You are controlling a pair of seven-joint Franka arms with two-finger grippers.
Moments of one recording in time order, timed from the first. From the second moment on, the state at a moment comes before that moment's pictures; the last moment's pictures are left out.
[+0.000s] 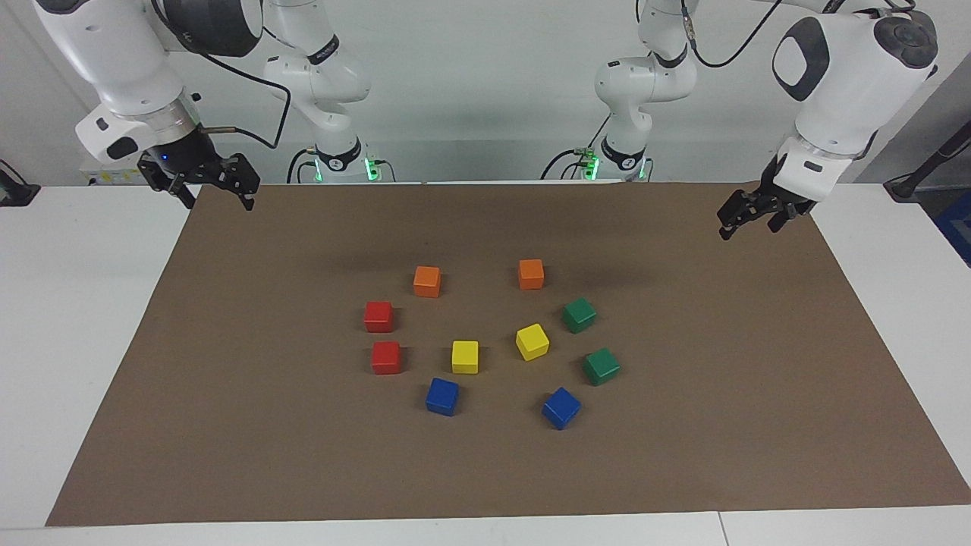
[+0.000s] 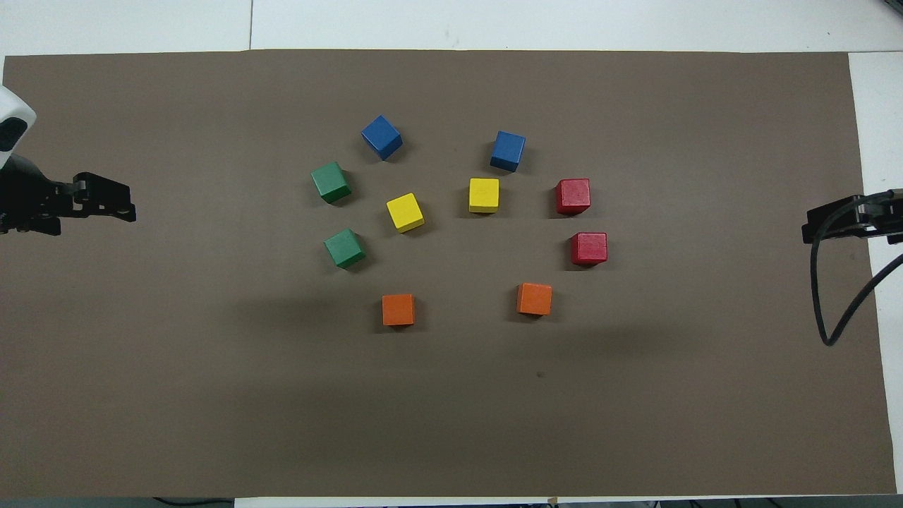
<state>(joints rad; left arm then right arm) 0.00 0.02 -0.05 -1.66 -0.02 1.66 -0.13 -0.07 -0.04 0.02 -1.64 -0.03 1.53 -0.01</state>
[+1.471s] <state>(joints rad) -0.03 0.02 -0.07 -1.71 -0.02 1.74 -0.21 0.03 -0.02 0.03 -1.84 -0.03 1.81 0.06</state>
